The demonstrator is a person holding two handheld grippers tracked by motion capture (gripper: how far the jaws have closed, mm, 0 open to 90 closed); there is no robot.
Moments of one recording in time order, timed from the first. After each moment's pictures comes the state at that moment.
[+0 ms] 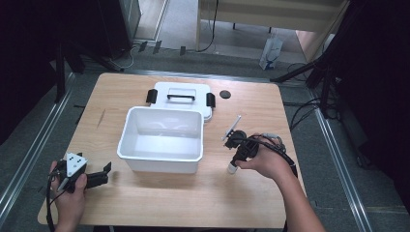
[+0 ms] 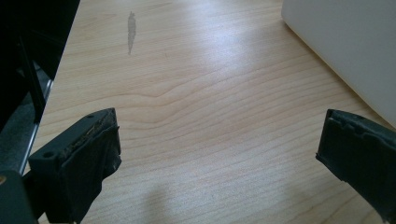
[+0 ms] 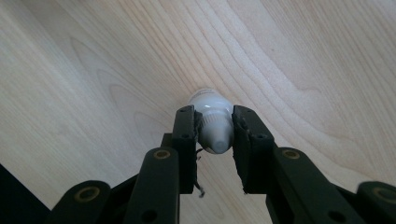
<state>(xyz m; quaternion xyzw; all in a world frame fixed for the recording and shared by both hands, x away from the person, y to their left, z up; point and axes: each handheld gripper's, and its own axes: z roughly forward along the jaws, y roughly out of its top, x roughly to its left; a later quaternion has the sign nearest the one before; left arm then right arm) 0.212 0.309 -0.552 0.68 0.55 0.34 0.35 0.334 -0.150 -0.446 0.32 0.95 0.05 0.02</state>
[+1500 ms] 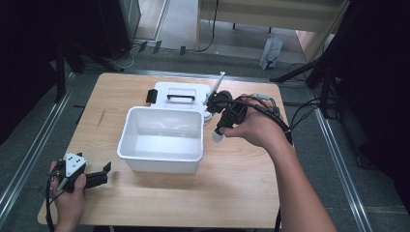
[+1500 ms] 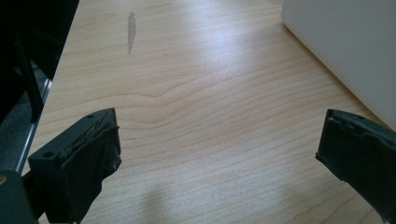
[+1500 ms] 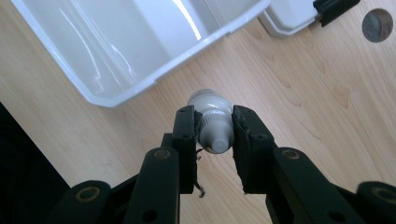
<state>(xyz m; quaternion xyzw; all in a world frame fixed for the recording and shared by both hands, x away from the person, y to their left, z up) 0.212 0.310 -0.552 0.68 0.55 0.33 0.35 0.348 -0.087 -0.321 0.27 0.96 0.09 0.08</state>
